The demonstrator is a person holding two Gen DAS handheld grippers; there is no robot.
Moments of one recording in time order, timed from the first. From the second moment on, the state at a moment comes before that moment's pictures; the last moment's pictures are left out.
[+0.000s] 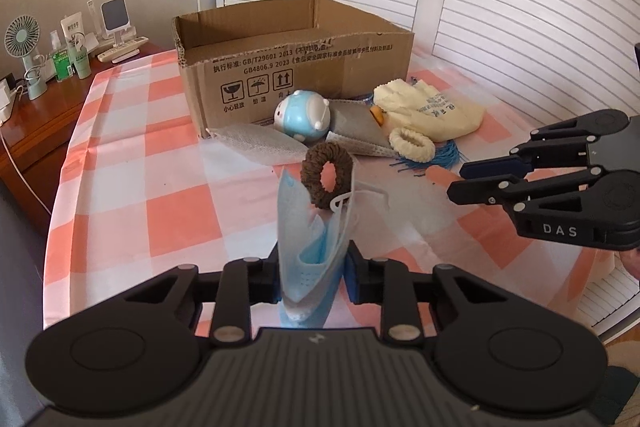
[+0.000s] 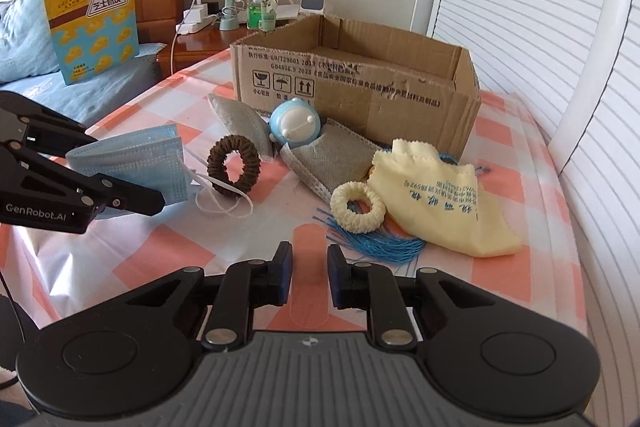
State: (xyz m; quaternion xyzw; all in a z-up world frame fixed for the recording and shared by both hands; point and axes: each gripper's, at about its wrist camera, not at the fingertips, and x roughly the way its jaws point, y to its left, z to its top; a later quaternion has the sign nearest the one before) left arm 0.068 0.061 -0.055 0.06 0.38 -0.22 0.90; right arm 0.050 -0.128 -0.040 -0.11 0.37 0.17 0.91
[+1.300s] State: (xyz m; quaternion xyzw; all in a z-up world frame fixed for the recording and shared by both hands) left arm 0.293 0.004 0.042 0.12 0.31 -0.21 0.92; right arm 0.142 -0.173 0.045 -0.13 0.31 0.17 0.93
